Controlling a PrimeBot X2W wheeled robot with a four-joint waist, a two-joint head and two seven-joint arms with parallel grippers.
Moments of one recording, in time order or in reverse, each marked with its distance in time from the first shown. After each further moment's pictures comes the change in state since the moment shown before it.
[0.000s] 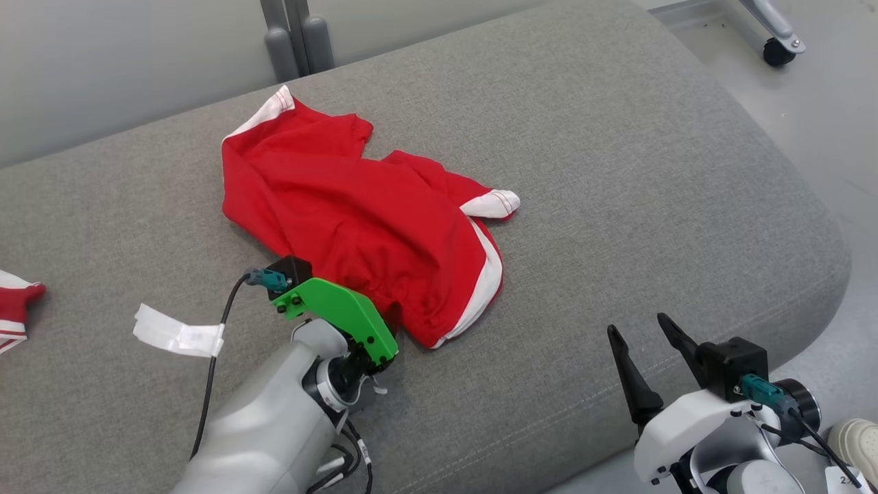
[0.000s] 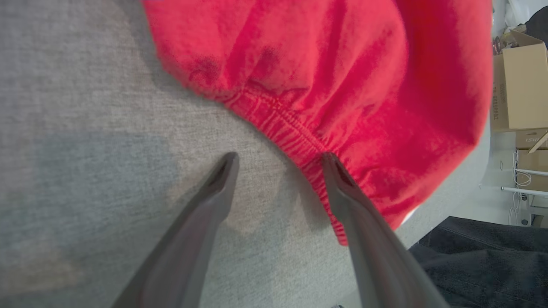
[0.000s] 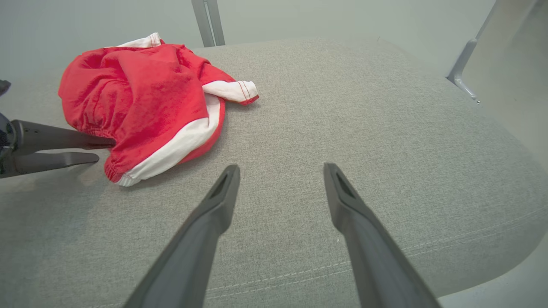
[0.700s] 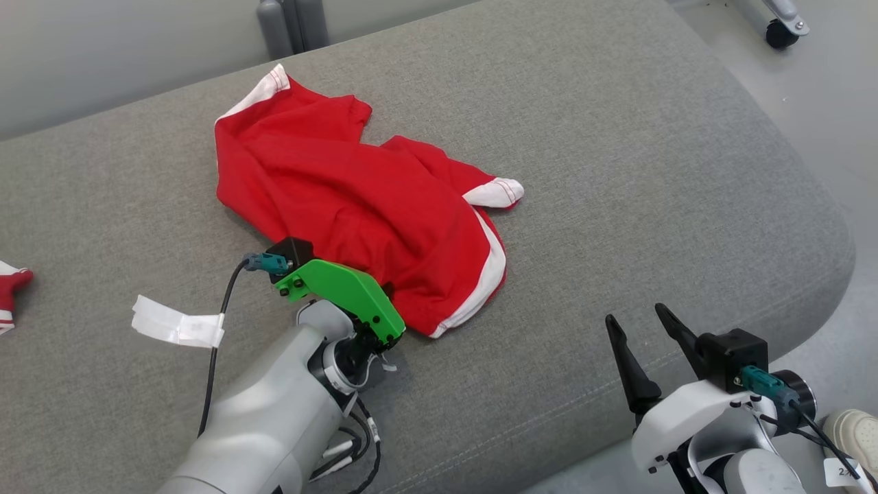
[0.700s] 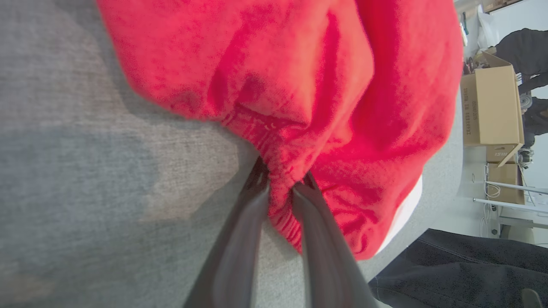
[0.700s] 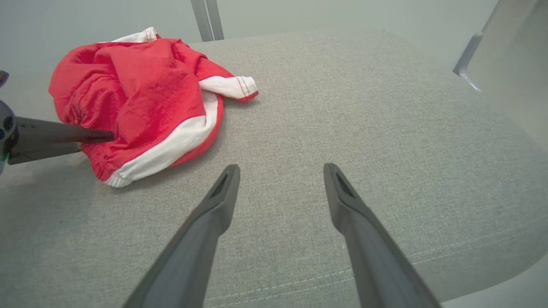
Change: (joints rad) left arm -0.052 -0.001 -0.062 -0.022 -0.140 -0.012 -0.075; right arm -0.032 0.000 0.005 0.036 0.020 0.000 -0.031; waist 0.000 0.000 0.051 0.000
